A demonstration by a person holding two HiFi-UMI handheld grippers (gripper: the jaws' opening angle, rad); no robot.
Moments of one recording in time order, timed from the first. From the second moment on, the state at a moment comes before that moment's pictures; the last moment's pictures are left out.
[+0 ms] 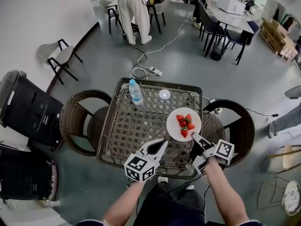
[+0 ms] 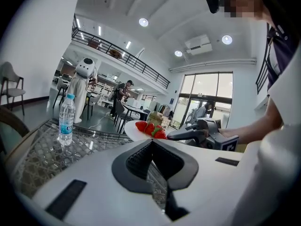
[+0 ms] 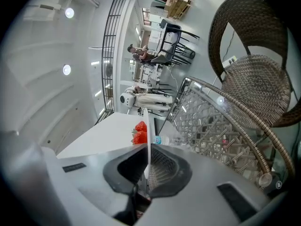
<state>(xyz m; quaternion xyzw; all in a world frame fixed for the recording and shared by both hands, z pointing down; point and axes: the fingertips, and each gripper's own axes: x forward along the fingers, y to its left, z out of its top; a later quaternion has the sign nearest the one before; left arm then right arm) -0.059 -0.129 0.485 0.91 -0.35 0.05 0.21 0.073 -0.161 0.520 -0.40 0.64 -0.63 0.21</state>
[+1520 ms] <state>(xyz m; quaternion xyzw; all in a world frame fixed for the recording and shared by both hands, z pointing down) -0.046 -0.162 0.574 0.88 -0.37 0.09 0.27 0.064 -0.204 0.674 -0.39 0.58 -0.70 0.12</state>
